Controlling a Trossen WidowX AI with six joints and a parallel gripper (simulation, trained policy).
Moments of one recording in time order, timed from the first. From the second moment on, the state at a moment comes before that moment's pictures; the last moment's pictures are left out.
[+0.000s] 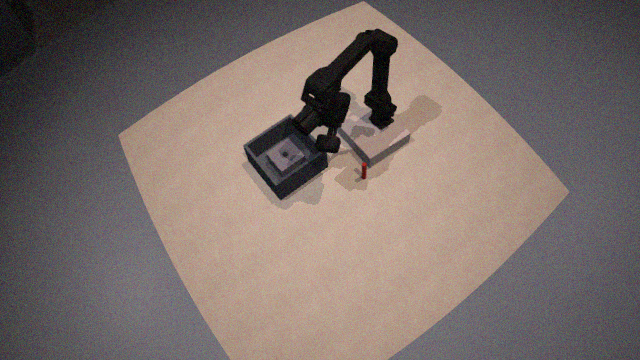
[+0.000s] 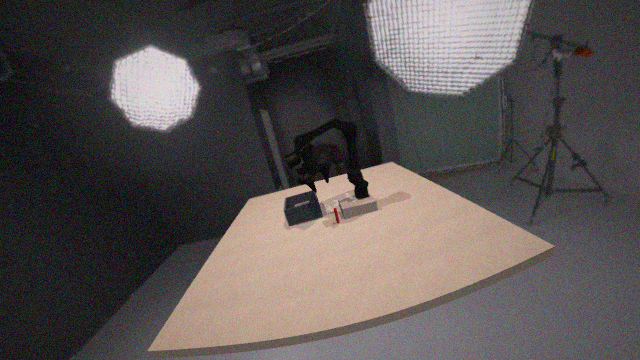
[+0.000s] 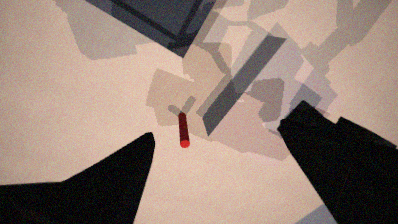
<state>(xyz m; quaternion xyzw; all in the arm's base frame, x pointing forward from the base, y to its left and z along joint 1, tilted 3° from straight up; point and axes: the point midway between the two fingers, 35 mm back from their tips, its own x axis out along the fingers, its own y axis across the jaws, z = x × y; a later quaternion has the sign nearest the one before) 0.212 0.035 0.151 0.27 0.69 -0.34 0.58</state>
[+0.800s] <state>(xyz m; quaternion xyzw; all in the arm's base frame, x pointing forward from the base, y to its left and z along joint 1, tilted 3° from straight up) 0.175 0.110 0.074 0.20 0.66 -0.38 0.61</state>
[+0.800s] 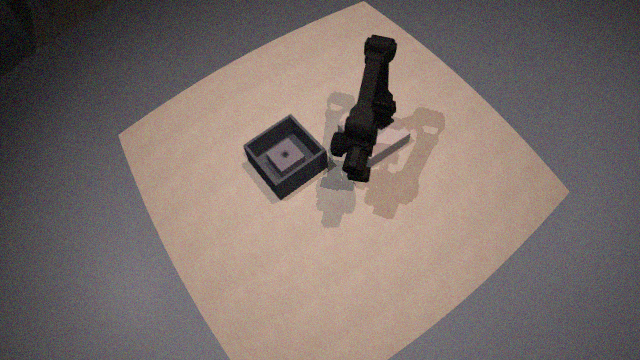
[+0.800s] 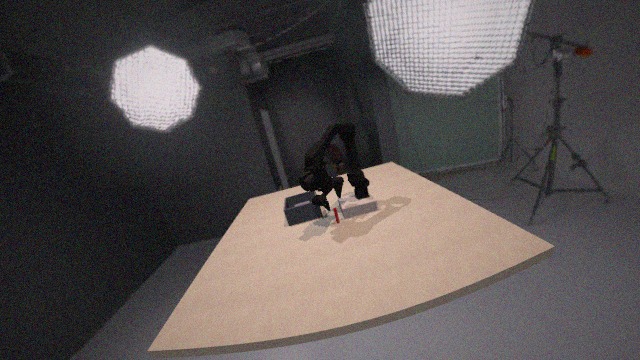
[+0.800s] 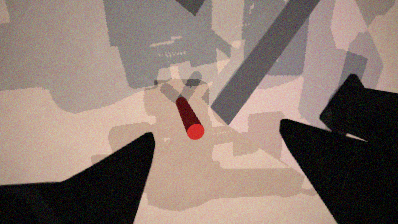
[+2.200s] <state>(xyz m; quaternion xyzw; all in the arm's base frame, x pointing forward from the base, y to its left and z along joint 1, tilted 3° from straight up) 0.180 0.122 0.014 0.18 0.66 -0.31 0.66</state>
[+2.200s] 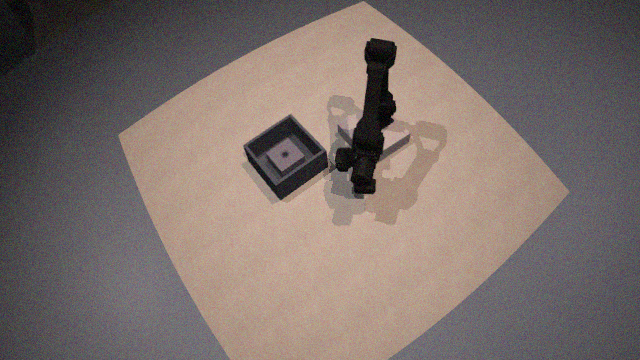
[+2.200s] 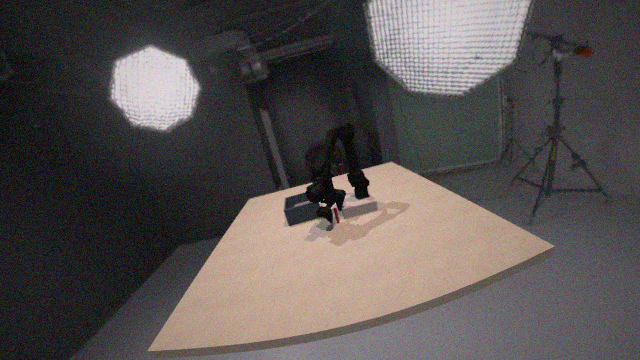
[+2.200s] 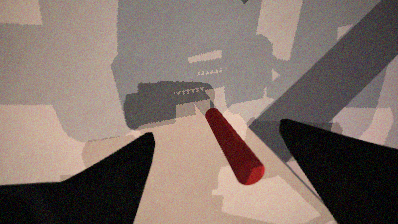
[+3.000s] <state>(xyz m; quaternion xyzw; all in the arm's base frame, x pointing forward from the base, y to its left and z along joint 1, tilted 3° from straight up) 0.184 0.108 0.013 0.16 0.64 -0.35 0.67</state>
